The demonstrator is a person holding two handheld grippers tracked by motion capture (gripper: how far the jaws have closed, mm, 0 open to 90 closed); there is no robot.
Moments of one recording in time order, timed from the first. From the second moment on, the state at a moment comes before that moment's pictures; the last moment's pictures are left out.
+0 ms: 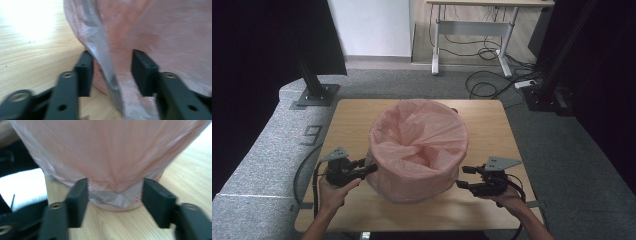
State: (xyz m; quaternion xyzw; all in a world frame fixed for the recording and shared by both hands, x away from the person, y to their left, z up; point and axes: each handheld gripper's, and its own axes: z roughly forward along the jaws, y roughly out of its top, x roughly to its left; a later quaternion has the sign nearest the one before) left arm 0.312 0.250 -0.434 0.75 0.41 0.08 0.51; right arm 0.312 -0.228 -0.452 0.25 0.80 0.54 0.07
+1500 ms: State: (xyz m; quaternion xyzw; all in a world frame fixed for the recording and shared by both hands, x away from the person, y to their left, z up) left arm 0.303 0.258 -0.433 0.76 0.40 0.10 0.50; right arm 0.382 -0.055 -0.300 0.19 0.86 0.47 0.03
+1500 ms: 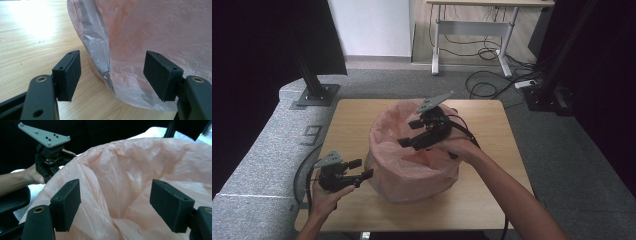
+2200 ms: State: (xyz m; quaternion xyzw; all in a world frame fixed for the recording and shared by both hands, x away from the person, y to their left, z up) left arm 0.304 0.258 -0.434 0.76 0.40 0.10 0.50; right arm 0.401 -0.013 -0.344 0.21 0.91 0.36 -0.03
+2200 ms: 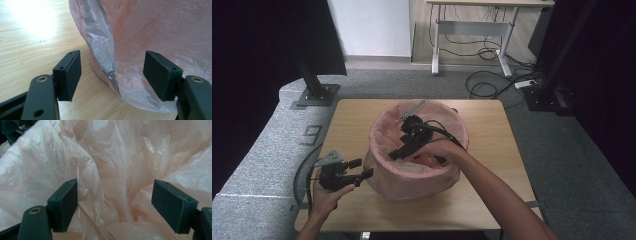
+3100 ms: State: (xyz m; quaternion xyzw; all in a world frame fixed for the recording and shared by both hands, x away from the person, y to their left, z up) left arm 0.303 0.262 -0.432 0.76 0.41 0.10 0.50; right arm 0.427 -0.065 -0.310 0.29 0.87 0.40 0.08
